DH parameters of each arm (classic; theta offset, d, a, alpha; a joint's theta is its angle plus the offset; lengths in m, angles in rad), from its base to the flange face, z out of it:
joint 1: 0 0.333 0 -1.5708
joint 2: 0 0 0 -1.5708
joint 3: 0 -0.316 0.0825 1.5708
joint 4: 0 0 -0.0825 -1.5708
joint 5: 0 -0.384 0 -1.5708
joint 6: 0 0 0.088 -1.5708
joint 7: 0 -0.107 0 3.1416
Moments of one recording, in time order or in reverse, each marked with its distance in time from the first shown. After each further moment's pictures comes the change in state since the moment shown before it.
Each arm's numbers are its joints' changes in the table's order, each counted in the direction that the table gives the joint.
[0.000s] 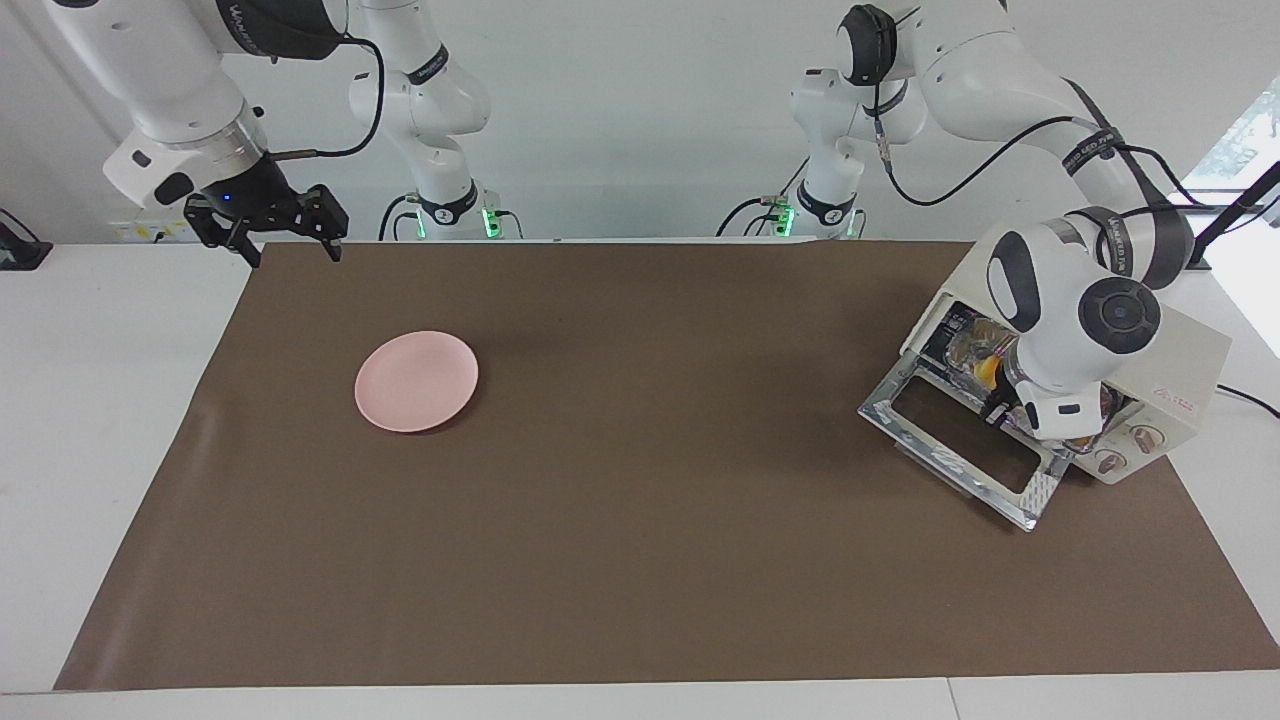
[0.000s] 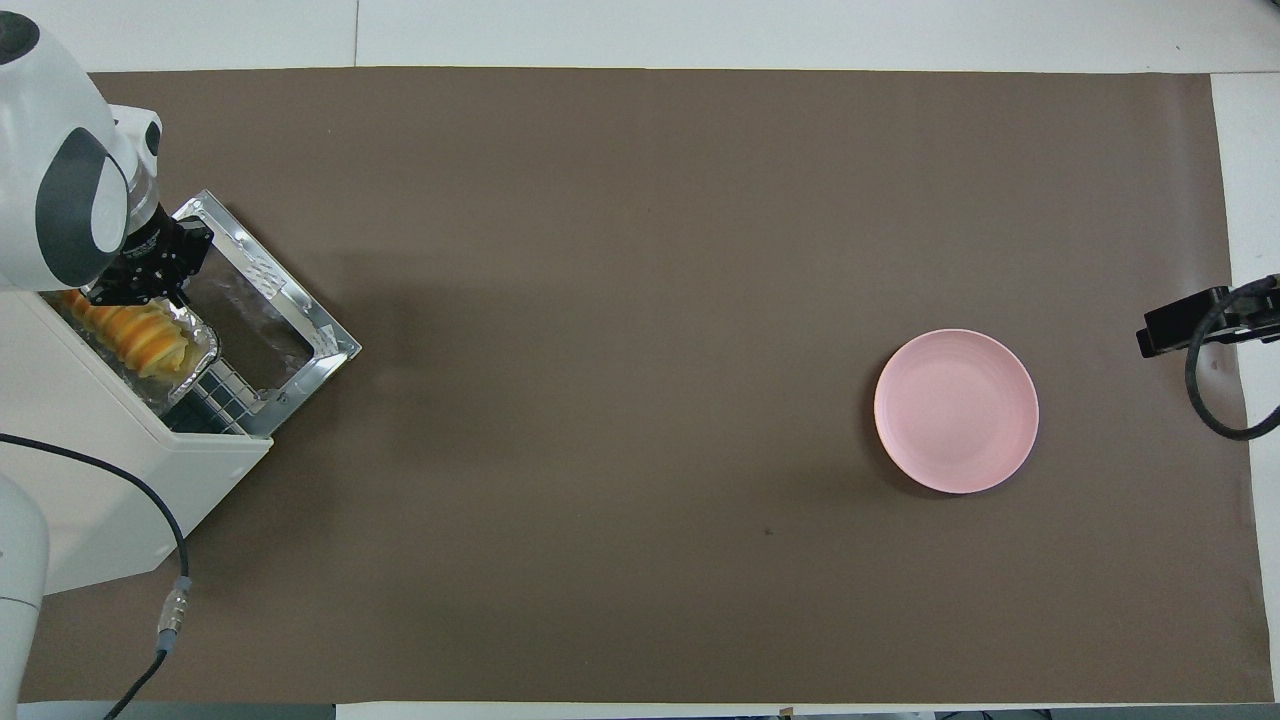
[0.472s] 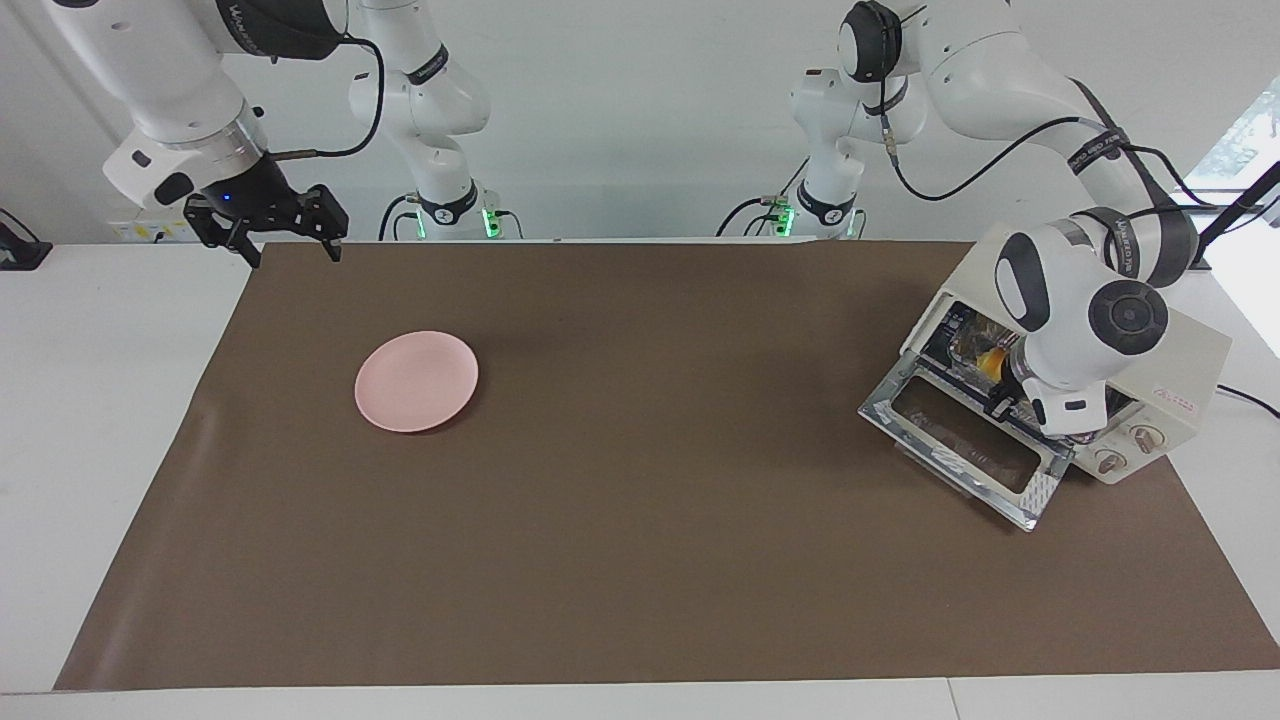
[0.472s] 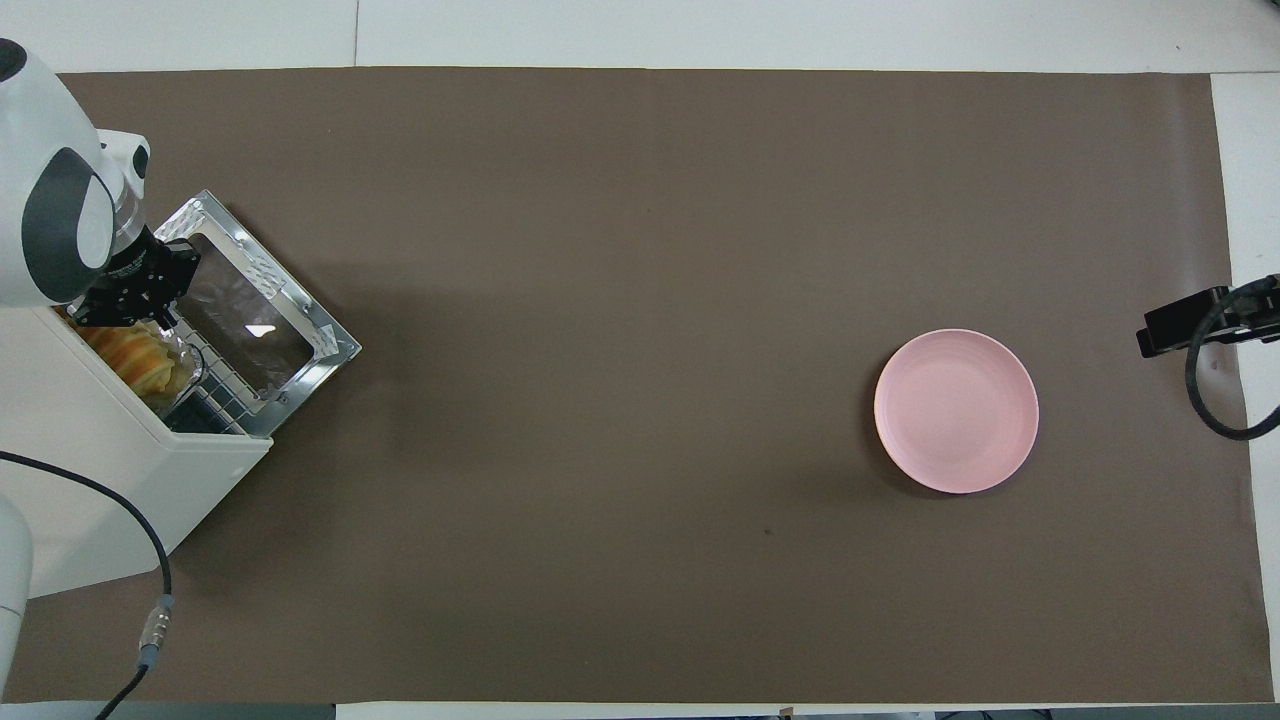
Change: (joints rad) left arm 0.005 -0.022 -0.012 0.057 -0.019 0.004 -0.029; right arm 0.000 0.000 0.000 0.000 0.000 0.000 0.000
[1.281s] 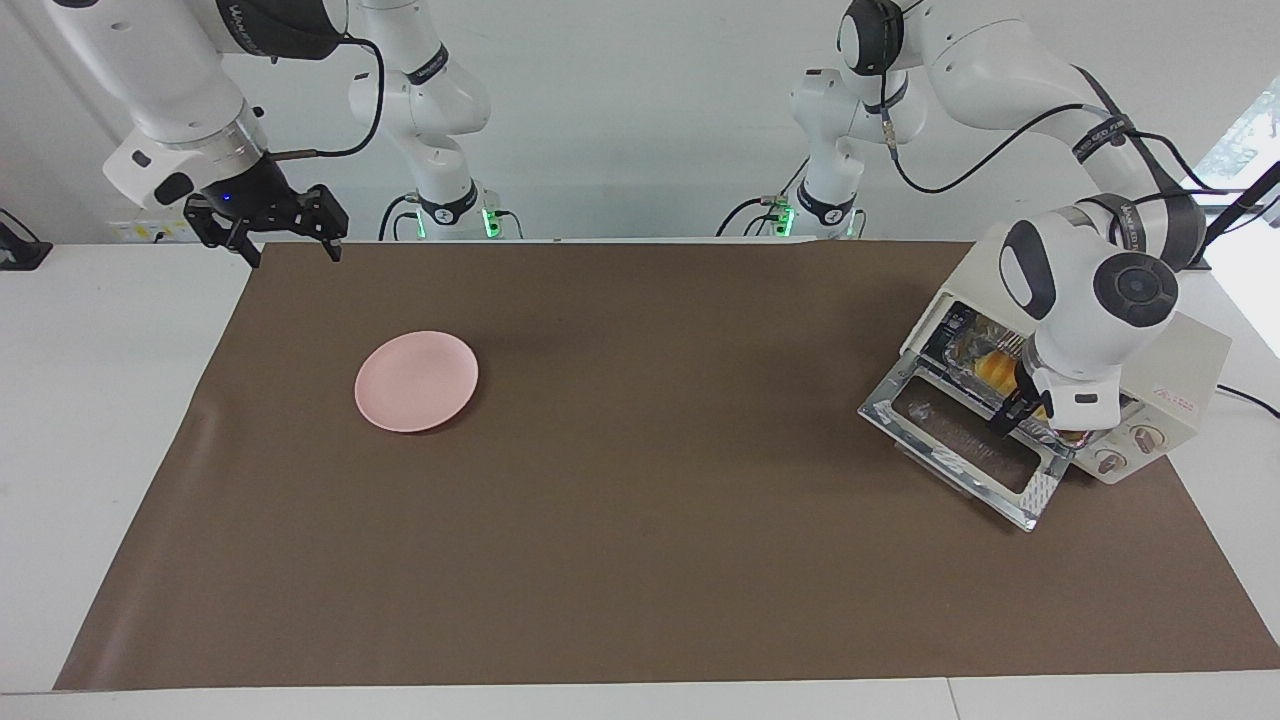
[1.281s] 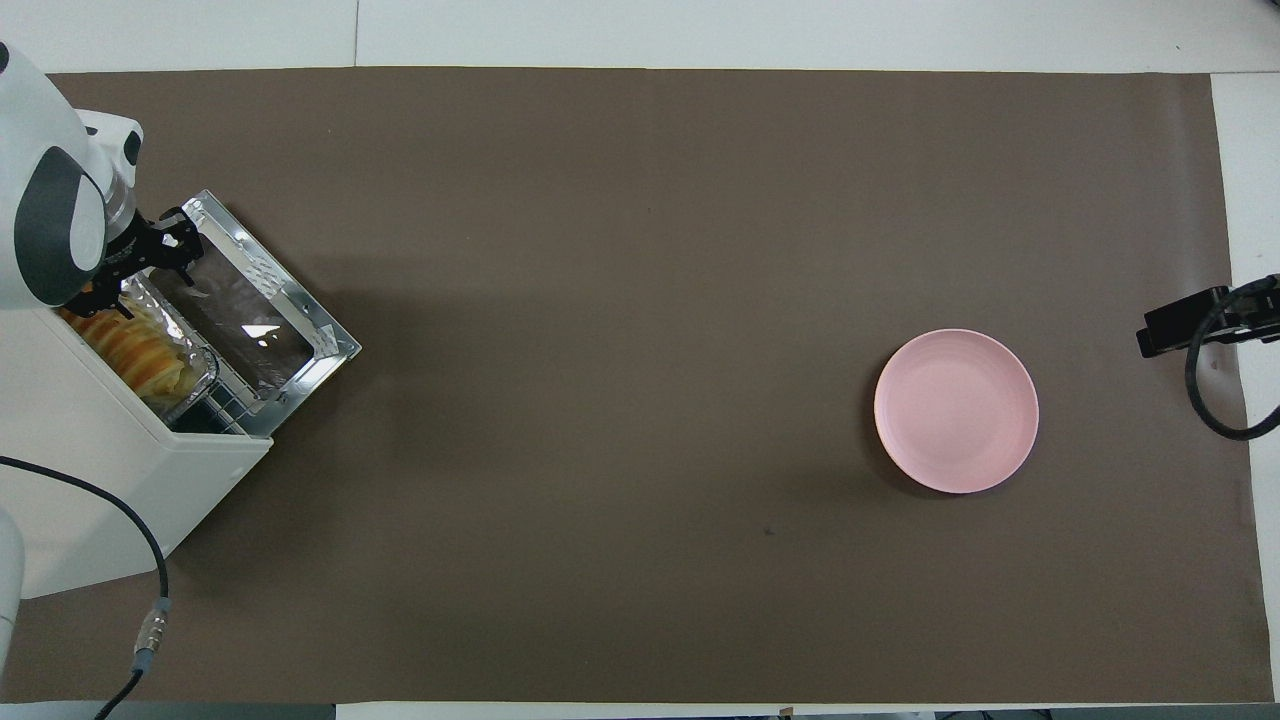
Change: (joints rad) left arm -0.008 -0.031 0.005 -0.051 -0.005 0.101 -0.138; right arm 0.000 0.000 0.000 0.000 0.000 0.000 0.000
